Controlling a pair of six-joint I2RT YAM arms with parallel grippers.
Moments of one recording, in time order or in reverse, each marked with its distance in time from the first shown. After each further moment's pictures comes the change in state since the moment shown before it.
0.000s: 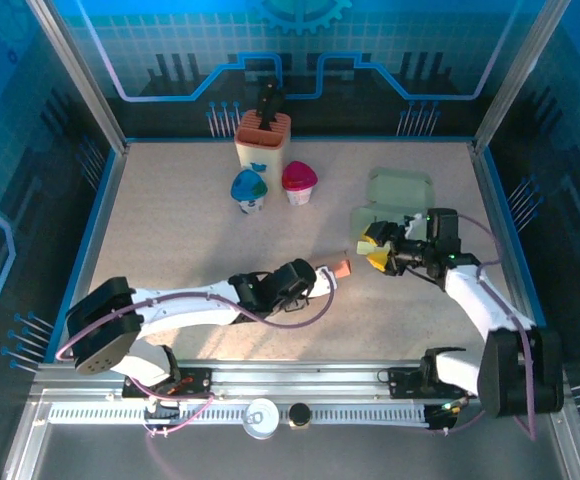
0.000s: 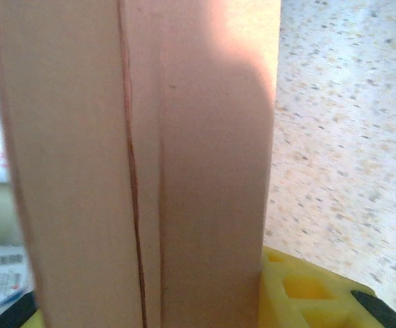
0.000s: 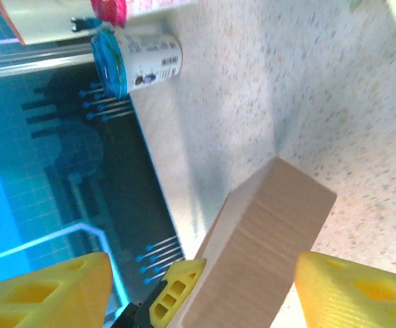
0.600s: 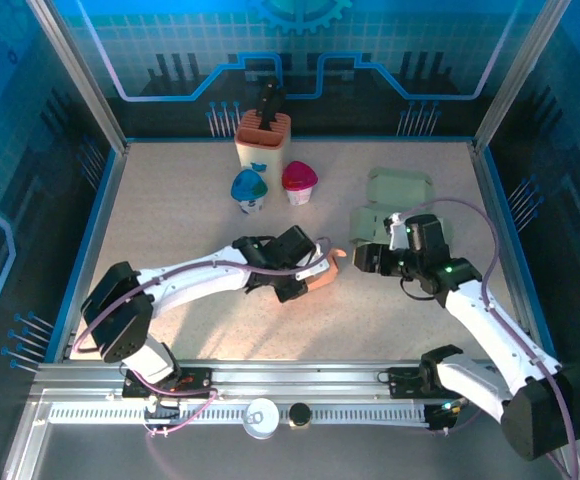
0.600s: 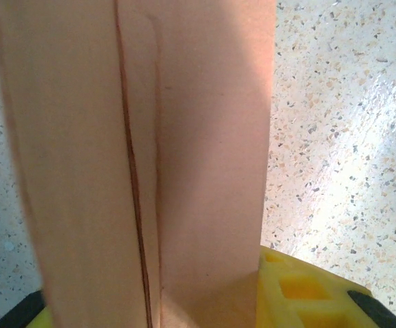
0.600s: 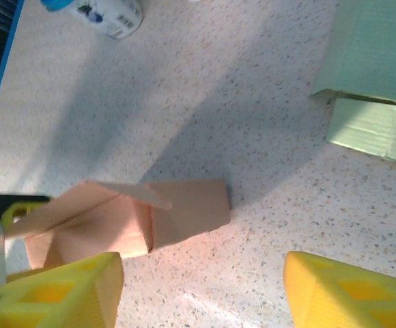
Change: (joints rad) left arm 0.166 0.122 0.280 -0.494 0.329 -0.167; right arm 0.284 -0.180 0.068 -0.290 0.474 -0.632
